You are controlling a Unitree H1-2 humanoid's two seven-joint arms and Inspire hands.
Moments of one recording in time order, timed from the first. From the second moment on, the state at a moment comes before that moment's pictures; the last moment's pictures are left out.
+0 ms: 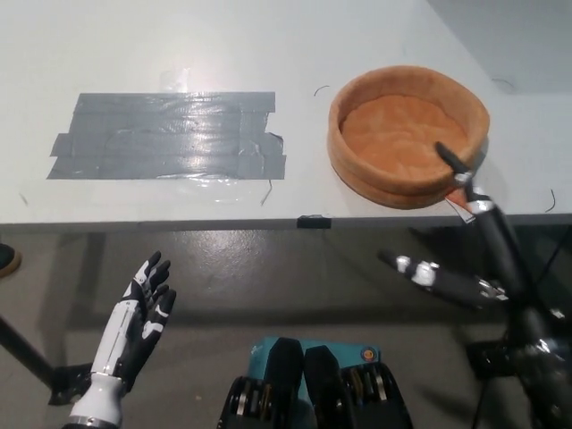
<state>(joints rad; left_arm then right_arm) -0.06 0.16 0.01 0.12 0.05 -0.25 -0.07 -0.18 -0.26 0.24 -0.35 -0.21 0.06 -0.12</state>
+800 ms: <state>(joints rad) -0.05 0.15 0.00 0.11 0.05 -0.25 -0.07 -0.09 -0.20 0.15 0.00 -0.07 -0.02 -0.01</state>
